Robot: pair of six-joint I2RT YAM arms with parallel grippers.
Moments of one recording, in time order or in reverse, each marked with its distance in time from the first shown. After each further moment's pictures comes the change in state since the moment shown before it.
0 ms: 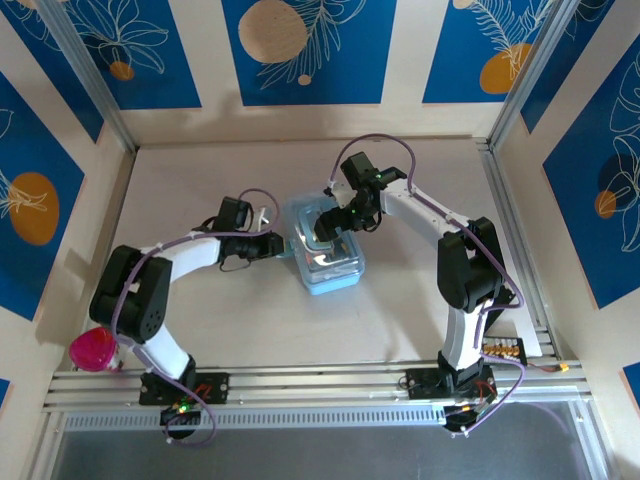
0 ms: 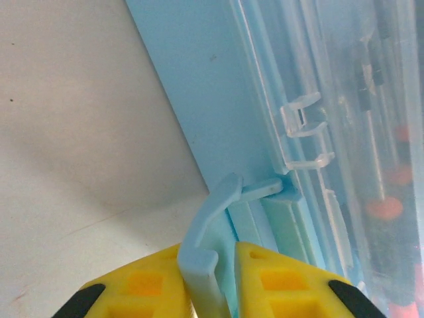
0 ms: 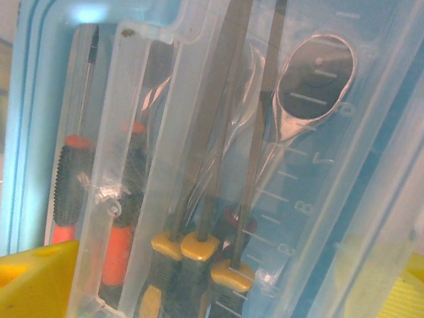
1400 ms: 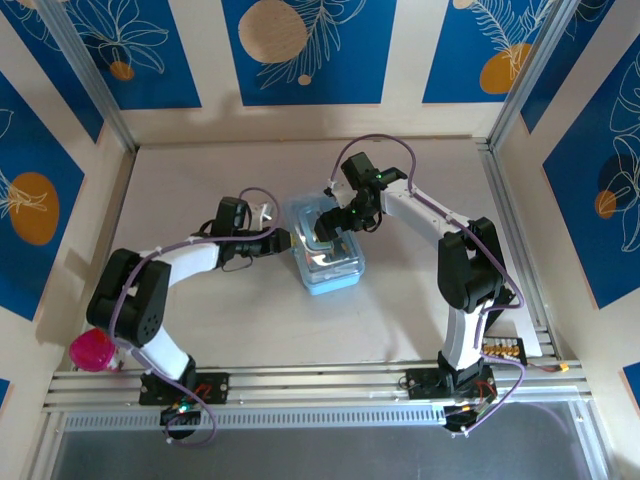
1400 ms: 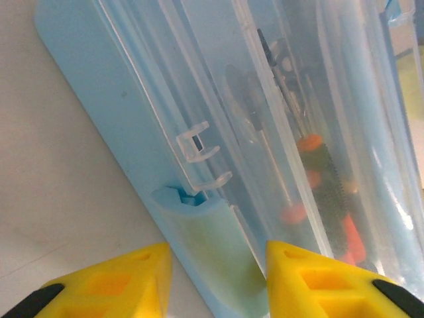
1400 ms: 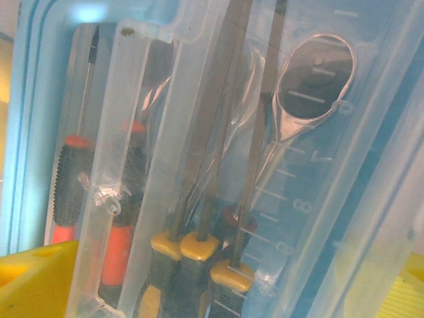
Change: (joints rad) left arm 0.000 -0.021 -0.052 0.163 0.085 -0.018; right arm -0.002 -0.002 -0.006 0.005 -0.002 0.000
